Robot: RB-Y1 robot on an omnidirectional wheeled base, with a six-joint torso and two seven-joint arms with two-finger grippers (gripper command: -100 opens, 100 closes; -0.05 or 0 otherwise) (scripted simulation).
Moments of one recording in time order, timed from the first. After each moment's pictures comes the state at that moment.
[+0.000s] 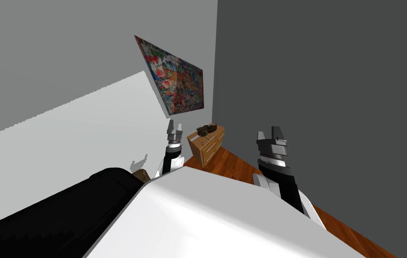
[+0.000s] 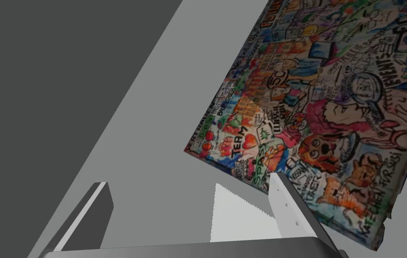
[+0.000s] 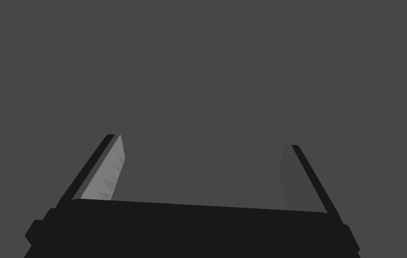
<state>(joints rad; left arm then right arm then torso) 0.47 -0.01 0.04 -2.38 -0.07 -0.51 0.03 0.46 -0.03 -0.05 -2.34 0.11 -0.40 -0.03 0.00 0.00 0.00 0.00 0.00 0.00</state>
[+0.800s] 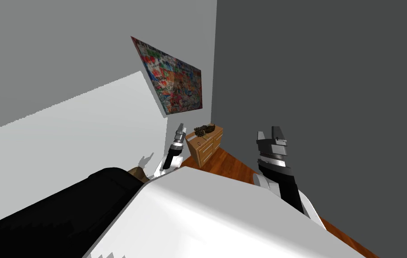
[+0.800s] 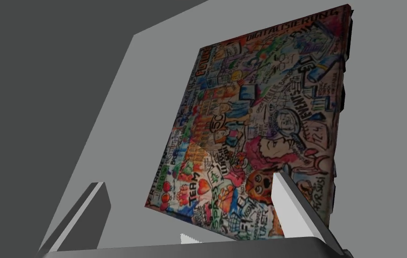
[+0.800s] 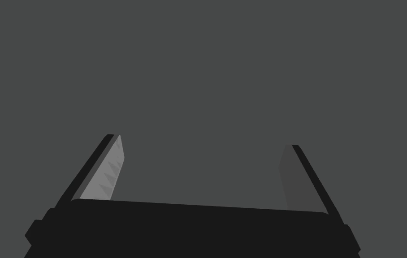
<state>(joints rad) 0.42 0.16 0.06 -2.26 -0.06 -0.37 -0.04 0.46 -0.03 -0.05 -2.34 0.11 -0.40 -0.03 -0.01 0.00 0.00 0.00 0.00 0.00</state>
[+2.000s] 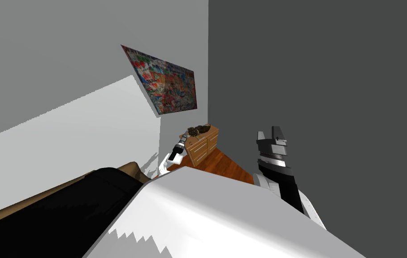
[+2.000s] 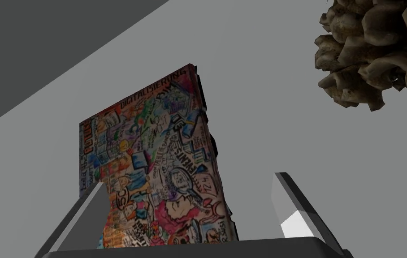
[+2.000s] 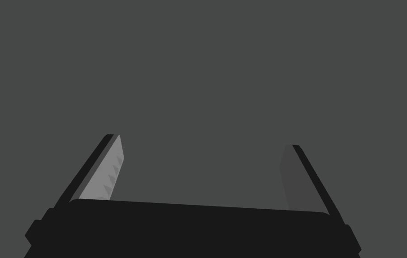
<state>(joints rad) 0.32 0.26 0.09 -1.98 -0.02 -0.09 -0.17 0.46 -0.03 -0.05 -2.34 0.11 -0.40 -0.03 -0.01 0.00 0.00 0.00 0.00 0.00</state>
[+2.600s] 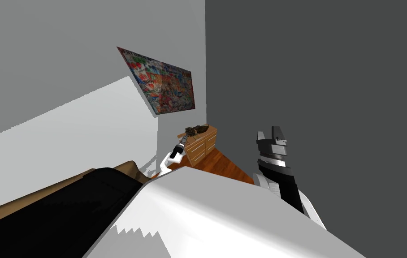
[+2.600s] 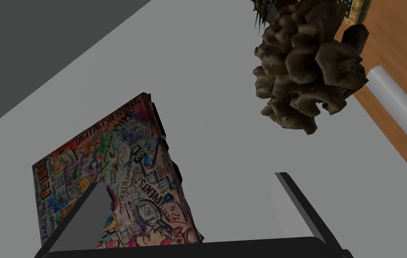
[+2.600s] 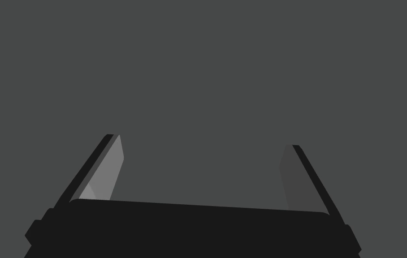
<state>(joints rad) 0.28 0.29 0.09 -1.87 0.00 0.03 -0.22 0.46 -0.03 -0.05 -2.34 0.11 -0.40 -0.03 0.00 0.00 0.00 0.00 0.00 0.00</state>
